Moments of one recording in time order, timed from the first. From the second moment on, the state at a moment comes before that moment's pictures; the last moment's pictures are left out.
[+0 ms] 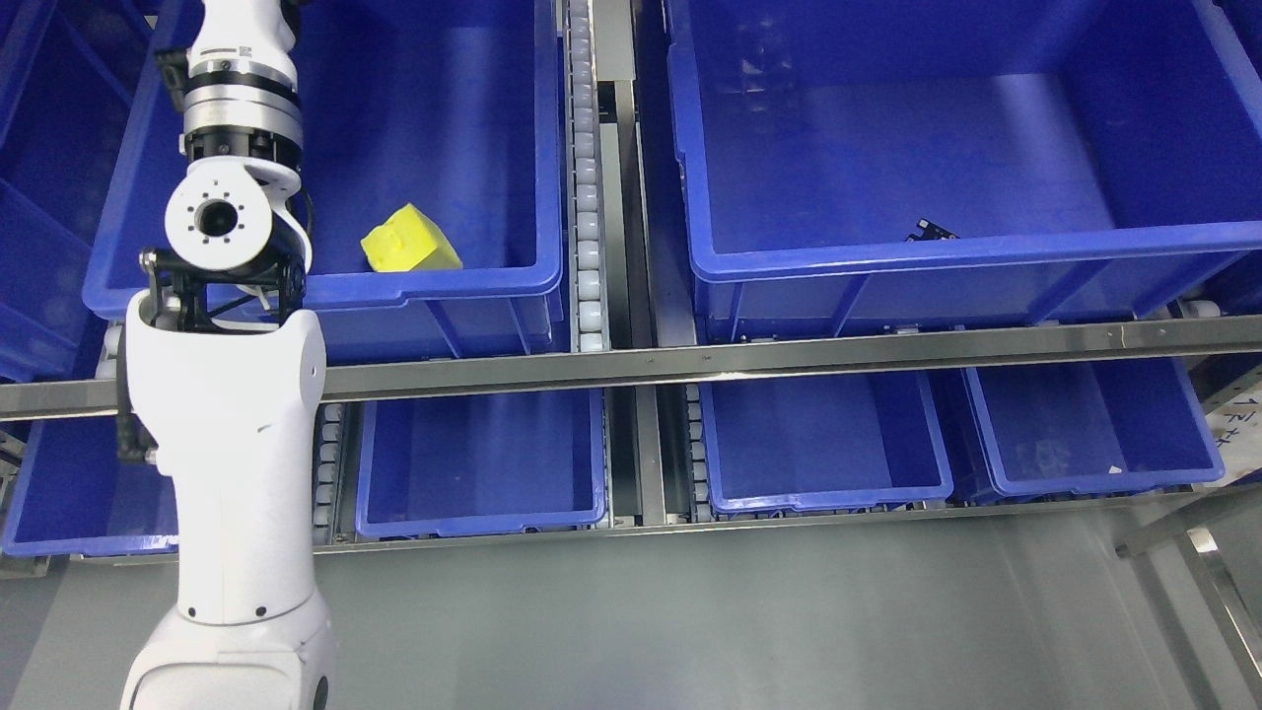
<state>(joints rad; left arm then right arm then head) -0.74 0.00 -0.03 -1.65 -0.05 0.15 0.10 0.00 0.00 -0.09 0.00 0.00 -0.10 0.02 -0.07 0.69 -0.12</state>
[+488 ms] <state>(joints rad) -0.56 0.00 -0.01 -1.69 -0.05 -0.22 0.05 0.00 0.00 -0.09 0.00 0.00 -0.10 0.02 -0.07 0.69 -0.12</state>
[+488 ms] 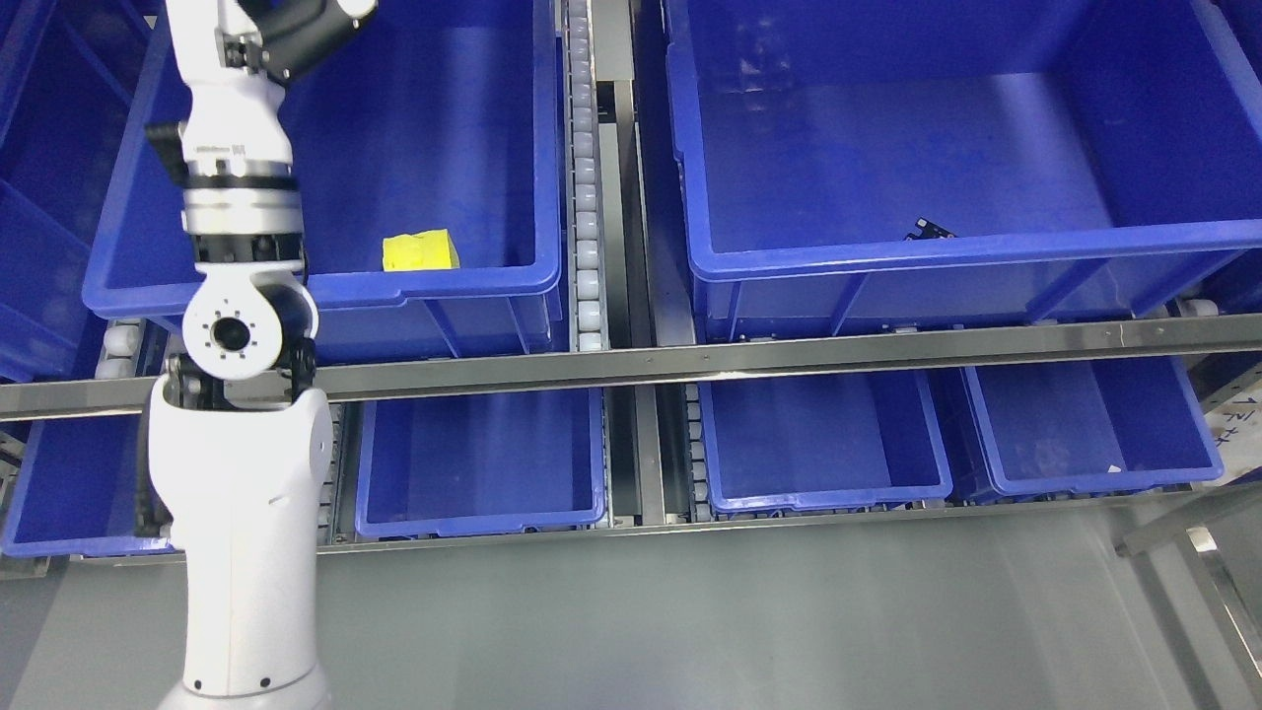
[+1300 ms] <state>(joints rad) -0.41 0.00 0.02 -1.71 -0.05 -0.26 0.05 0.00 0.00 -0.09 0.00 0.00 -0.10 0.02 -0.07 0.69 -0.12</state>
